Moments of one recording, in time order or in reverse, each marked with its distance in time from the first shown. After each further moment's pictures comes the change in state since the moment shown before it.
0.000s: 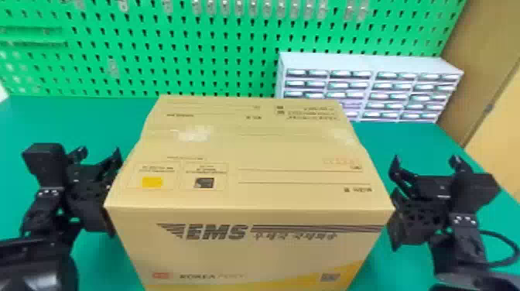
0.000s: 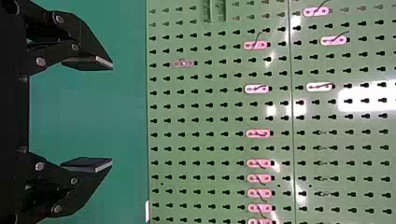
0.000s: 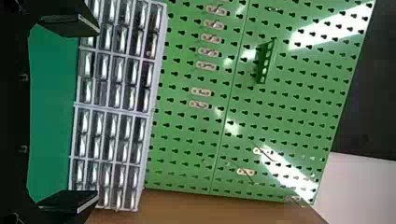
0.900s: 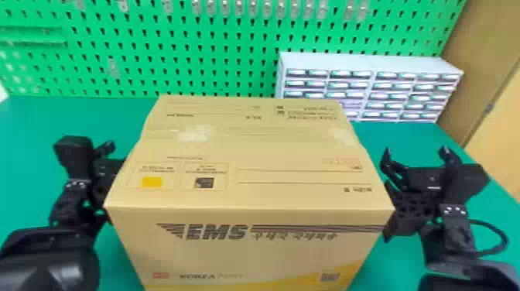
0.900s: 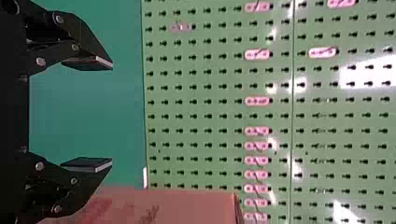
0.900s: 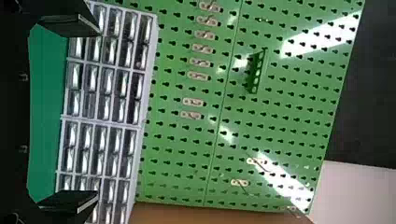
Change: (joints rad) left arm -0.028 0.000 -0.113 0.015 0.033 0.013 -0.004; right arm -0.041 -0.011 0.050 0.026 -0.013 -0.006 0.001
